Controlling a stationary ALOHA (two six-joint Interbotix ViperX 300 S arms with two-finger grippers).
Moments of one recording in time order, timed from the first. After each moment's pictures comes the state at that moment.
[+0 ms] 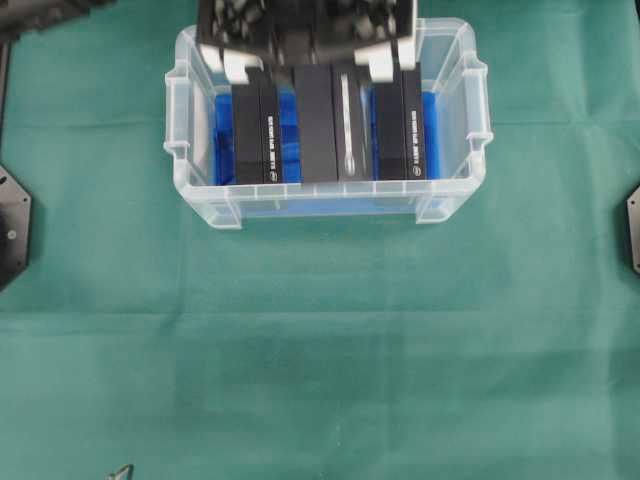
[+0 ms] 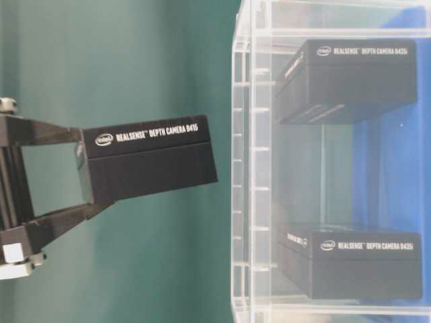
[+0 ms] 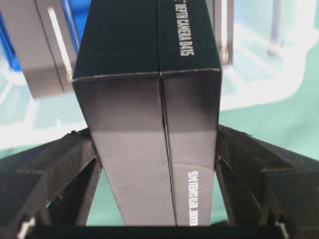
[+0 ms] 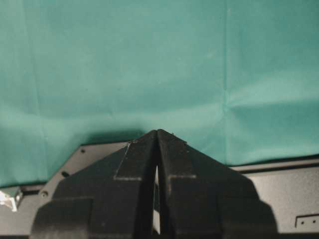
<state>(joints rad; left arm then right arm) 0.14 0.28 -0.62 0.03 1.62 -1.36 0.00 -0.75 0.50 -0.13 1.50 0.17</state>
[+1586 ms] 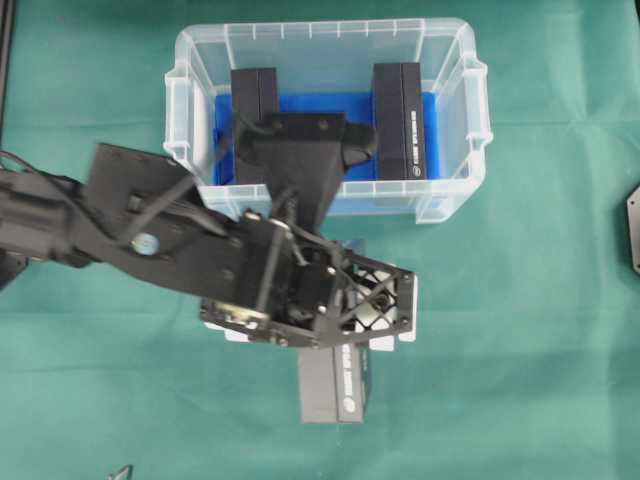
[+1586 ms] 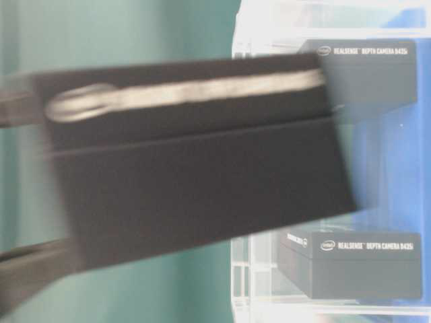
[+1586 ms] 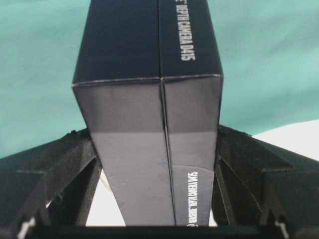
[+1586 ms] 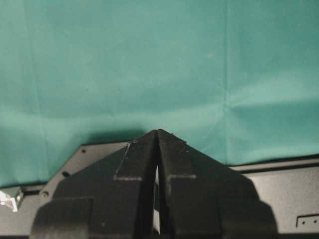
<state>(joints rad) -0.24 0.28 -0.45 0.05 1.46 -1.75 0.00 -0.75 0.50 -0.13 1.50 0.18</state>
